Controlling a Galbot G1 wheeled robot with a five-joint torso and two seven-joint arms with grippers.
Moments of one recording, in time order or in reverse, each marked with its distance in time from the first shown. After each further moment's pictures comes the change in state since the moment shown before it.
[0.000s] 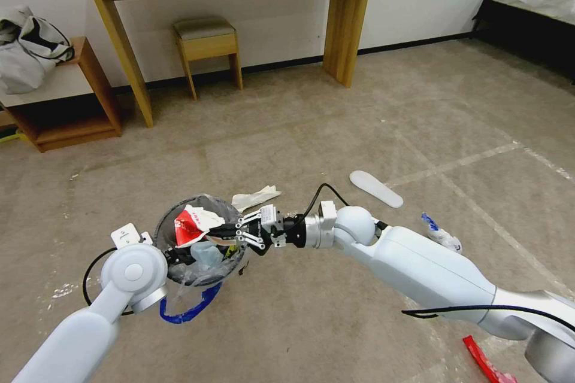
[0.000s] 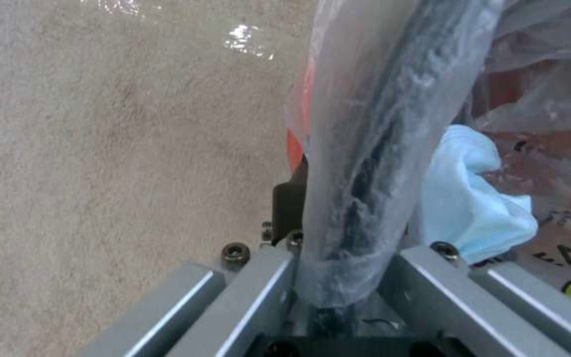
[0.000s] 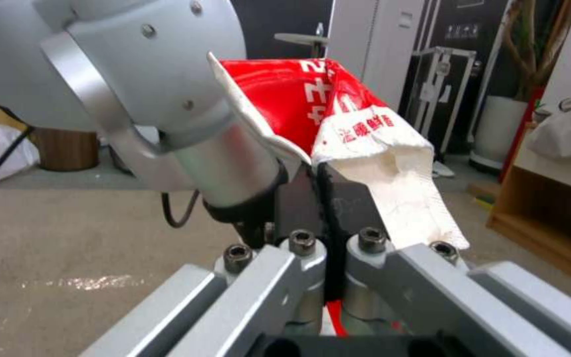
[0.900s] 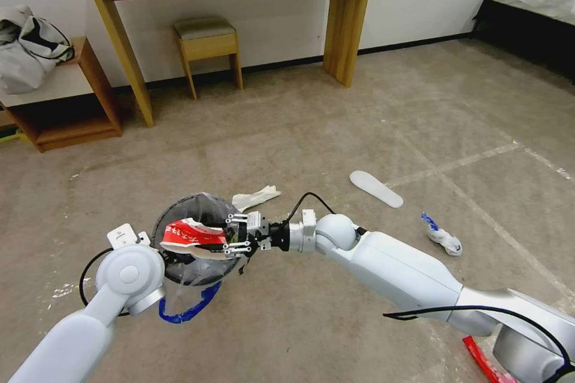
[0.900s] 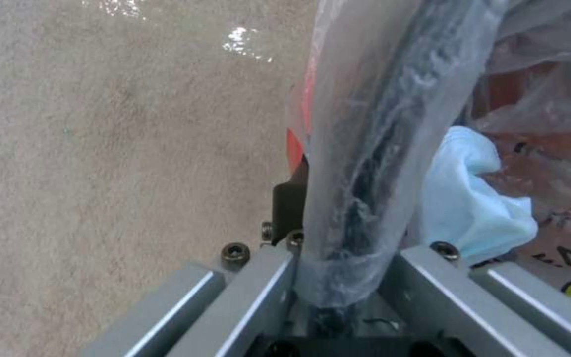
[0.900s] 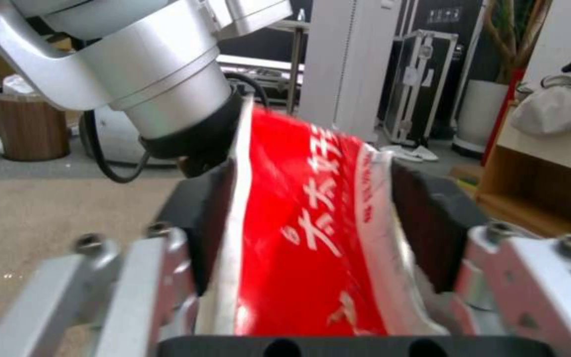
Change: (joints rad) left arm 0.012 0.008 -0.012 -0.024 -0.010 -0.007 -0.006; right arm -0.015 0.109 -0.023 -0.153 -0.062 0.054 0.038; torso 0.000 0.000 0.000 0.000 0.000
